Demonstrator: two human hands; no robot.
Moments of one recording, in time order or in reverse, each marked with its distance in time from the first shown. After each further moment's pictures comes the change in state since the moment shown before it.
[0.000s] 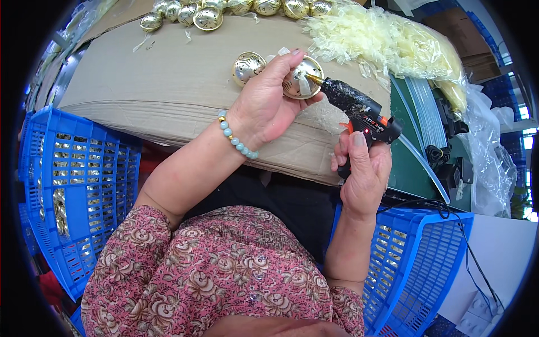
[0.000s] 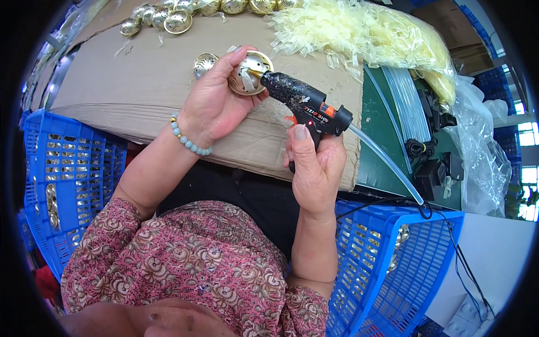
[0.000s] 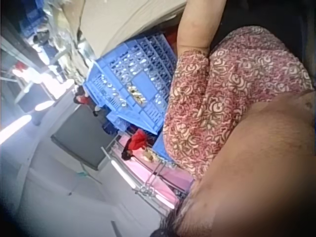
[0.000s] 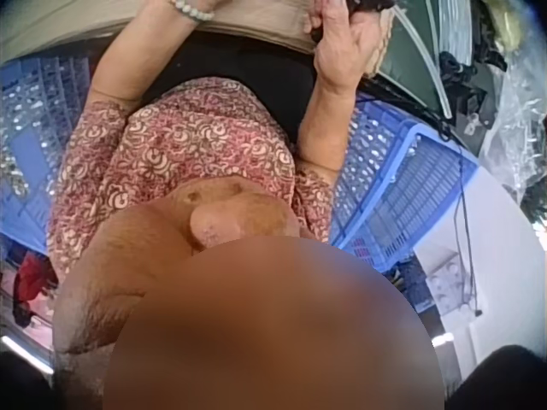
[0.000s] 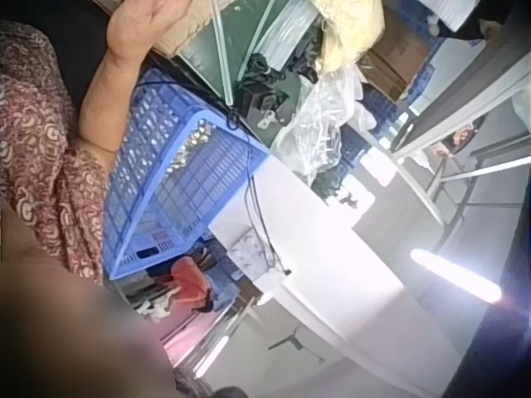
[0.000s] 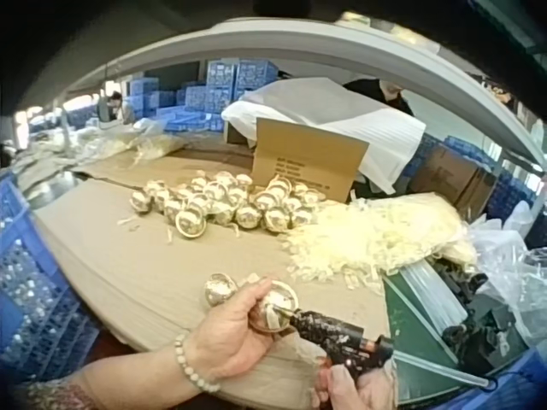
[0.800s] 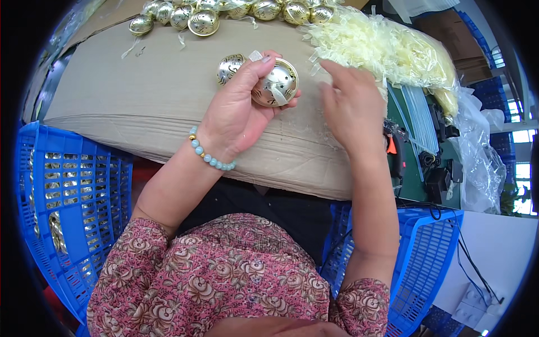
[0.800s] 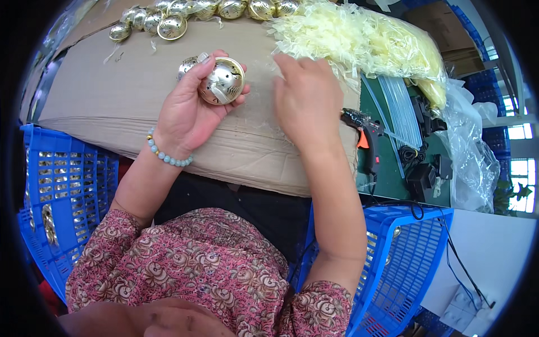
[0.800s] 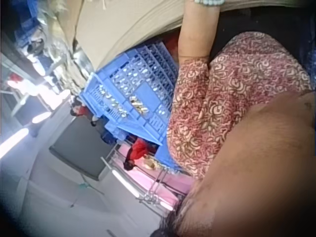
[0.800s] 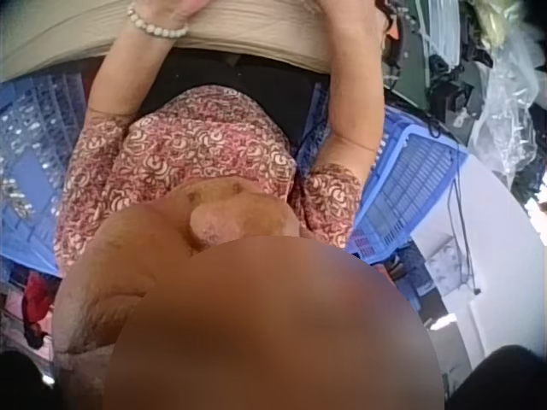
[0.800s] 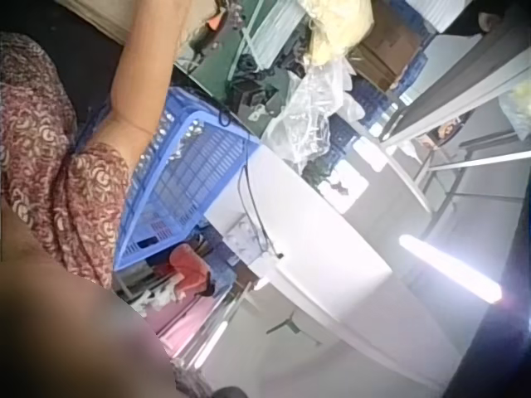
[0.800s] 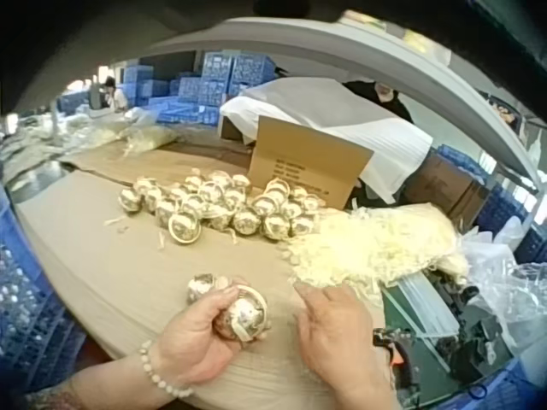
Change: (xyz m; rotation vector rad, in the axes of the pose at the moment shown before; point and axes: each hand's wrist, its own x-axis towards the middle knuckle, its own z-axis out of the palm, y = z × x) left_hand -0.012 0.038 -0.023 0.051 0.038 0.045; right_hand 0.106 -0.004 0.033 -1.347 -0.078 -0.657
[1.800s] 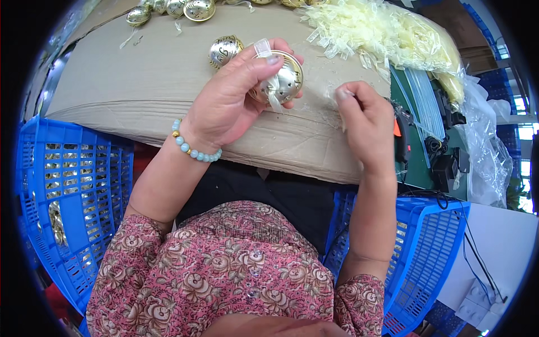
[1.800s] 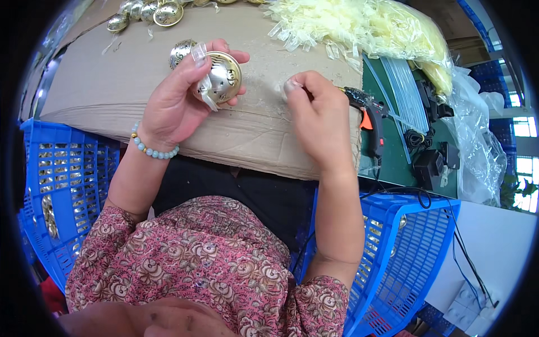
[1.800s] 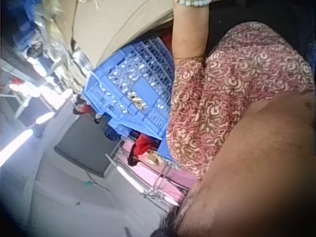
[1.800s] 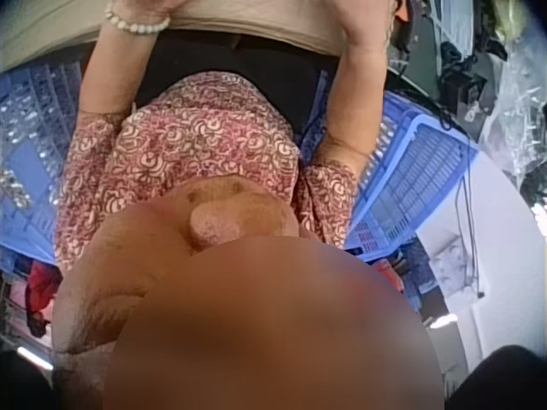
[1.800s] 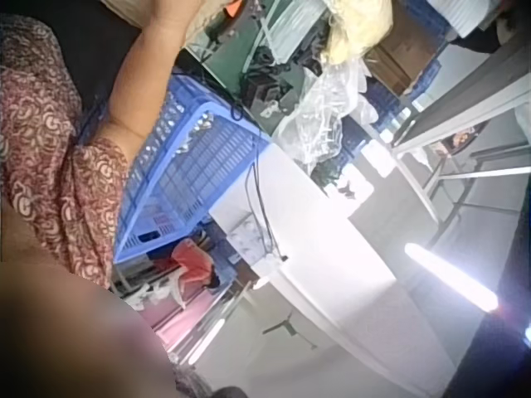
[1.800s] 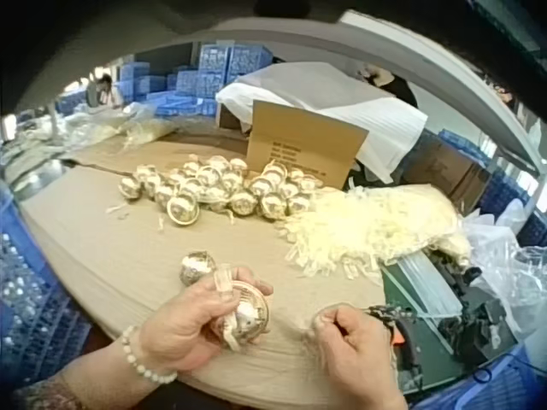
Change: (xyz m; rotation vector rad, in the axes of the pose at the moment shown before) left_hand -0.020 0.003 0.011 0.292 -0.209 0.013; right_hand -0.052 0.013 -0.023 0.535 -0.182 0.323
